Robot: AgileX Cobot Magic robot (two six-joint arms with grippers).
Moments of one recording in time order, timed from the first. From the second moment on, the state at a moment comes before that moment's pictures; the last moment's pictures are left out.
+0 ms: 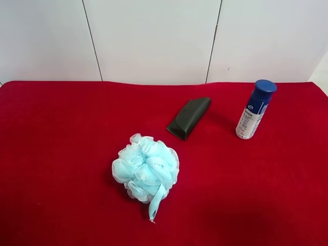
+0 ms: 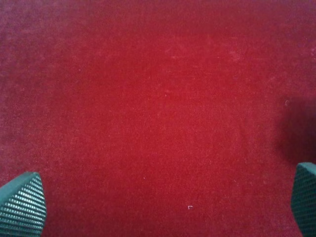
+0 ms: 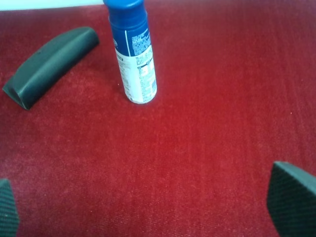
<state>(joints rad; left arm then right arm) 0.00 -0.01 -0.51 -0.05 1.07 0.01 0.07 0.00 -0.50 0.03 1.05 0.01</state>
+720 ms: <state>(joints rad) 0.00 -0.01 -0.51 -0.05 1.07 0.01 0.07 0.00 -0.50 0.03 1.05 0.01</state>
